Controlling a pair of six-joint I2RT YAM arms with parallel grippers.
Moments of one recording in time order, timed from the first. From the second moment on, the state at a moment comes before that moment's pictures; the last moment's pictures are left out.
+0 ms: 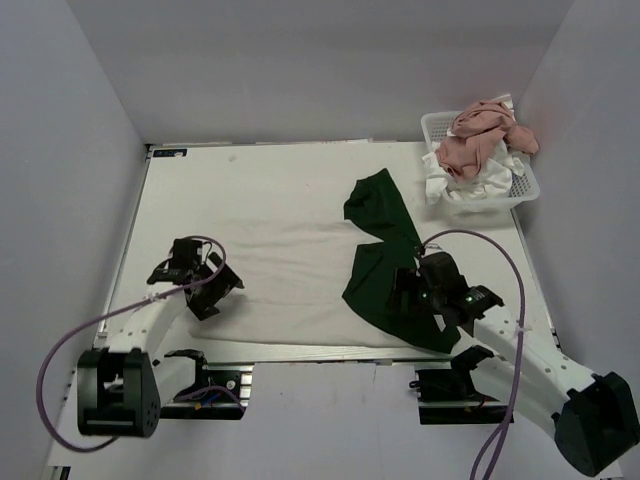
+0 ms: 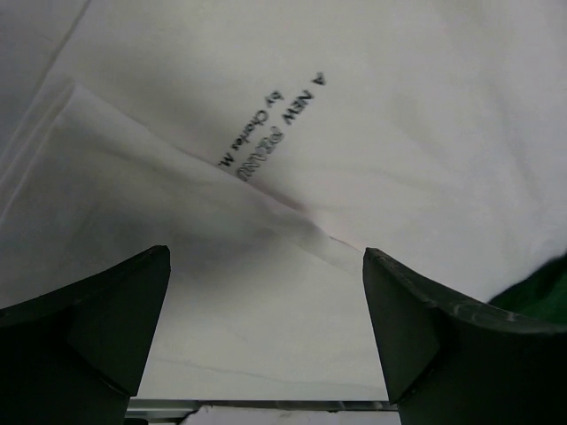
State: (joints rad) left arm -0.03 1.12 0.54 -0.55 0.11 -0.77; right arm 0.55 0.87 0.44 -0.49 -0.02 0.50
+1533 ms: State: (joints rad) left arm 0.04 1.99 1.69 -0.80 -0.25 -0.66; right arm 0.41 2.05 1.78 -0.37 0.04 0.35
